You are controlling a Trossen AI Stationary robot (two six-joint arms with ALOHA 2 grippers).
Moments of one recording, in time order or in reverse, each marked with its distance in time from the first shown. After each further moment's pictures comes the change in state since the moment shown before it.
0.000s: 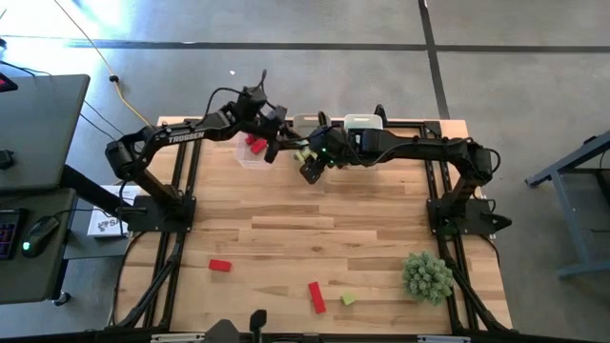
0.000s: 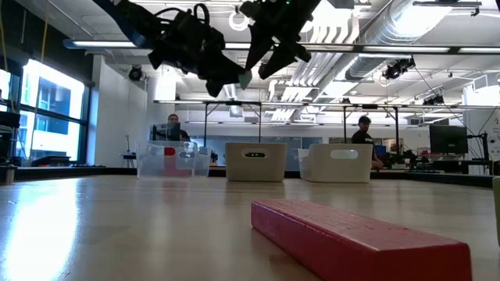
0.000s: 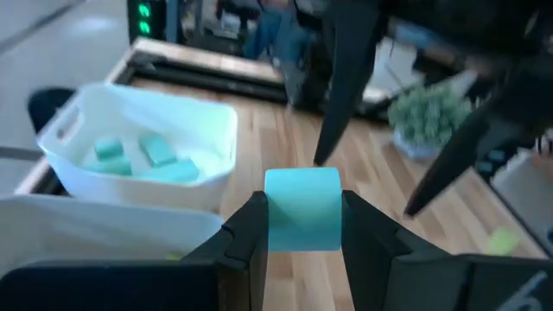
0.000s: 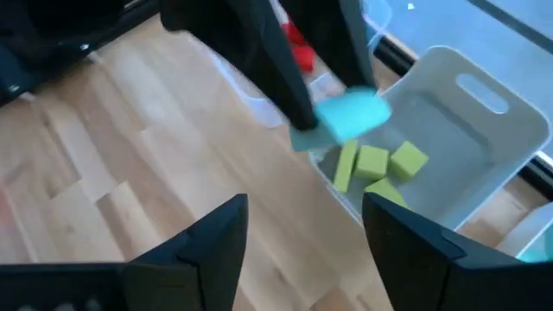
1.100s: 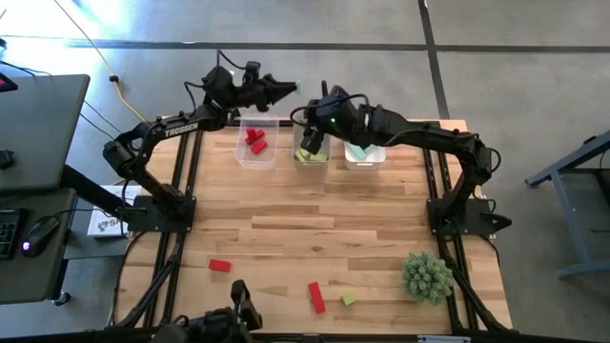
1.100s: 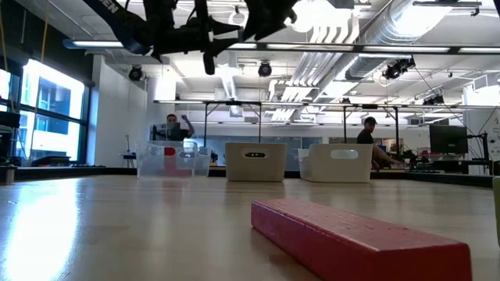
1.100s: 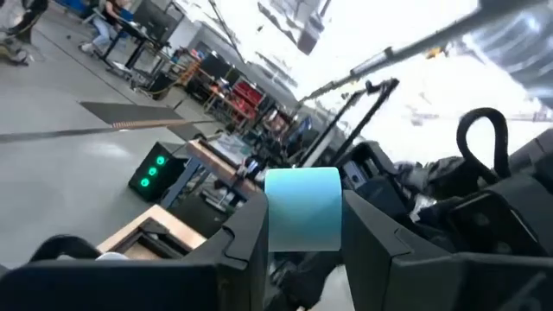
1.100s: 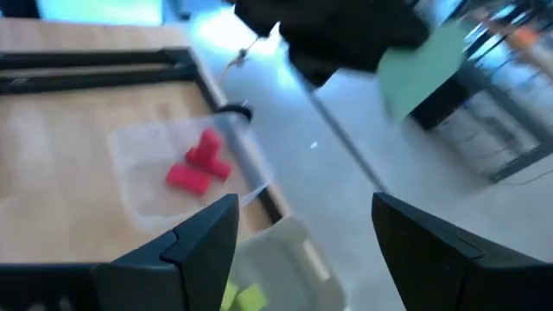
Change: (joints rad) left arm 0.155 0.001 0.000 0.737 -0.087 -0.891; right arm -0.071 -0.001 0.183 0.131 0.213 -0.591
